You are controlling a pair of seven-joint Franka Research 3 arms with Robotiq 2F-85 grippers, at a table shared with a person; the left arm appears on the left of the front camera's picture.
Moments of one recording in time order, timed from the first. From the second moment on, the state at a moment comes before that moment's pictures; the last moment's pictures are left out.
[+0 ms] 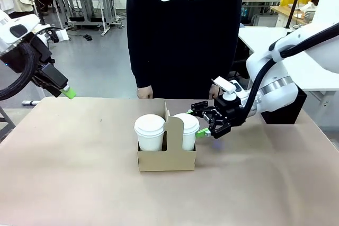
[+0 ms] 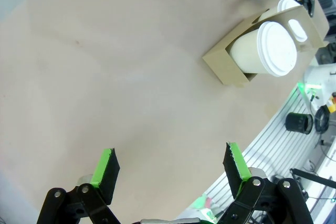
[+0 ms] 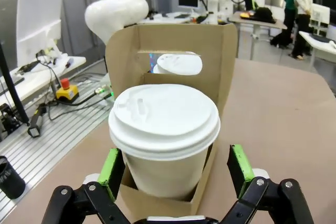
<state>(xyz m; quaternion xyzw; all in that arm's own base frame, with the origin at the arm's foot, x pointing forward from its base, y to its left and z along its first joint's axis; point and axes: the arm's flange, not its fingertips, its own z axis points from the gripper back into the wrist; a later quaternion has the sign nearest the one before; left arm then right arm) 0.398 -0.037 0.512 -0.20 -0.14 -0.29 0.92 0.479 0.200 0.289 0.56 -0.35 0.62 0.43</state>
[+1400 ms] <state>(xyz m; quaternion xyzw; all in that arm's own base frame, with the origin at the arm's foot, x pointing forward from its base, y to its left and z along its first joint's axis) 0.398 -0.037 0.512 -0.20 -0.14 -0.29 0.92 0.405 -0.041 0.424 0.27 -0.40 0.37 0.80</state>
